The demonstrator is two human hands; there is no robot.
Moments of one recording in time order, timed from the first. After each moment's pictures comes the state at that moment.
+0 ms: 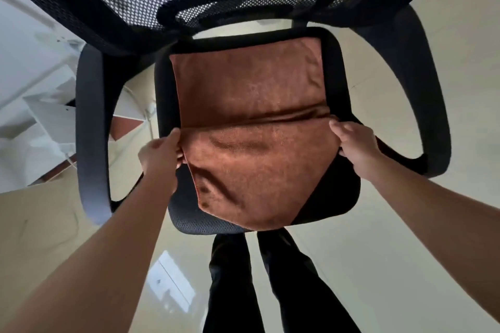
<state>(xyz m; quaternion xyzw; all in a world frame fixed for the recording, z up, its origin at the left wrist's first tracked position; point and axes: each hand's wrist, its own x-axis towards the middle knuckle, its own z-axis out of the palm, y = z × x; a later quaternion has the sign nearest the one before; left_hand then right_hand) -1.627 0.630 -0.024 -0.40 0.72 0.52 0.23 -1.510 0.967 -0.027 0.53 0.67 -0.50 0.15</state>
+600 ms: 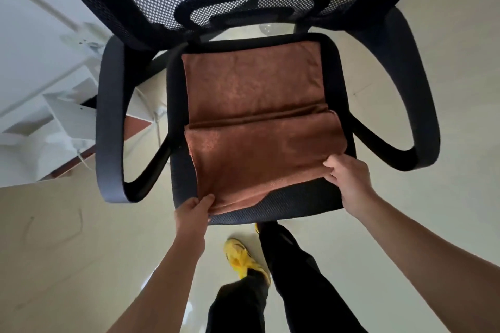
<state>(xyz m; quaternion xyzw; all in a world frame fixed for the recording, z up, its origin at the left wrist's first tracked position) -1.482 0.619 -0.009 -0.41 0.72 0.48 0.29 -1.446 0.914 0.009 0.57 0.55 -0.60 0.10</state>
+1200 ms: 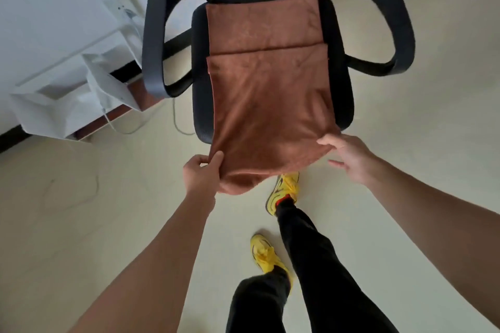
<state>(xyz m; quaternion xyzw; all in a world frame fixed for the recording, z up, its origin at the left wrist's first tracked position) -1.349 0.571 0.078 -0.32 0.77 0.50 0.21 -1.294 0.841 0.050 0.51 0.57 -0.62 0.17</state>
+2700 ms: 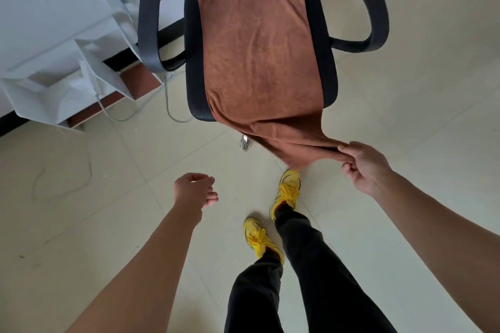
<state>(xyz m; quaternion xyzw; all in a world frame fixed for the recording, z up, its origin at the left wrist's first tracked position) -1.262 0.514 0.064 -0.38 0.71 0.50 0.32 -1.187 0.835 0.082 0.61 0.44 -0.66 0.04</state>
